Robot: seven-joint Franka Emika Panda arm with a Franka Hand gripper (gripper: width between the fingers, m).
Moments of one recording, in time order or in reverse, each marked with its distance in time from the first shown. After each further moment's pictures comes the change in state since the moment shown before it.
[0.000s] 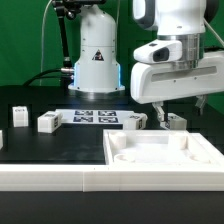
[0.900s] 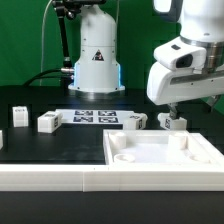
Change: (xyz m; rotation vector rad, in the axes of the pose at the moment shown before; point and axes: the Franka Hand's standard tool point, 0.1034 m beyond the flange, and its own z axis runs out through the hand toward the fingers) arm -0.014 -0.018 0.005 0.014 -0.351 -0.019
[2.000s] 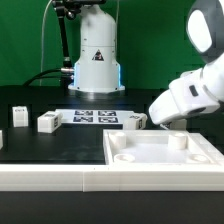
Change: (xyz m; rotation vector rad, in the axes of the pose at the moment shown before) arm -0.022 0.003 0.032 -0.041 -0.581 -0.071
